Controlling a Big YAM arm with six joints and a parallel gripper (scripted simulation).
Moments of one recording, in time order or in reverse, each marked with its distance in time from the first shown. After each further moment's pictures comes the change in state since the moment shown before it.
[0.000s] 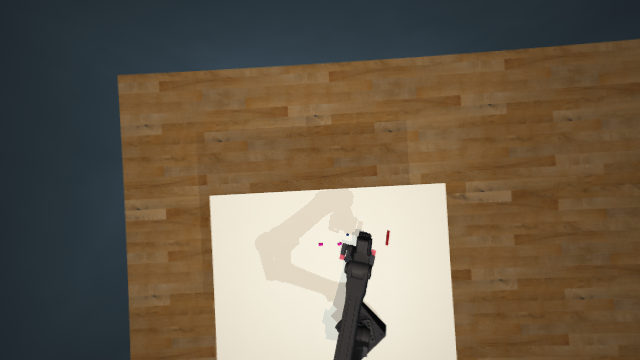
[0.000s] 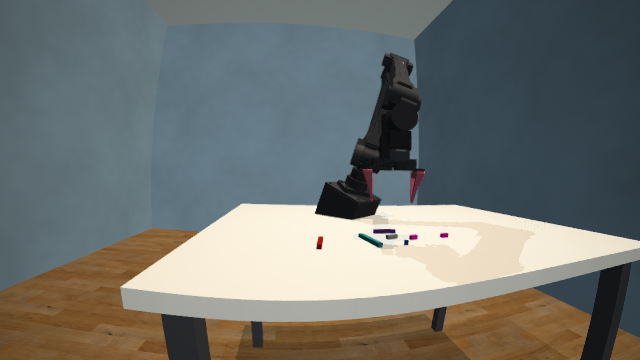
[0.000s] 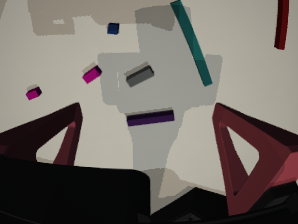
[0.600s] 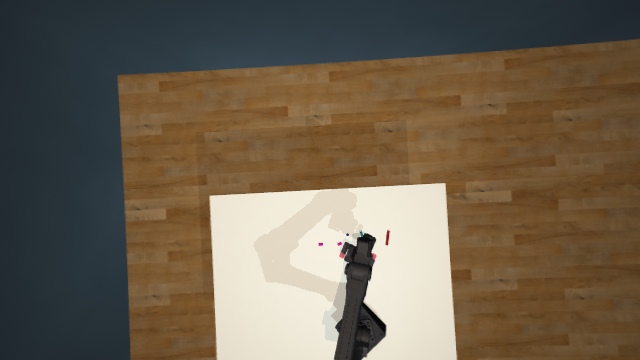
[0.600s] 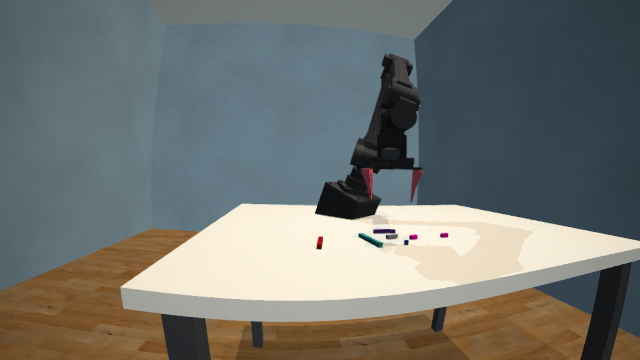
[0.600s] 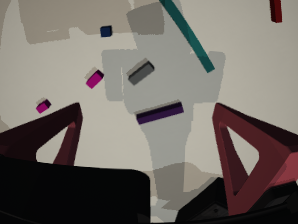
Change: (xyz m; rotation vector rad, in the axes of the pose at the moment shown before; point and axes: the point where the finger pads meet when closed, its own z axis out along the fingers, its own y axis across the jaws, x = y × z) arm 0.004 -0.001 -0.003 0.000 0.002 0.181
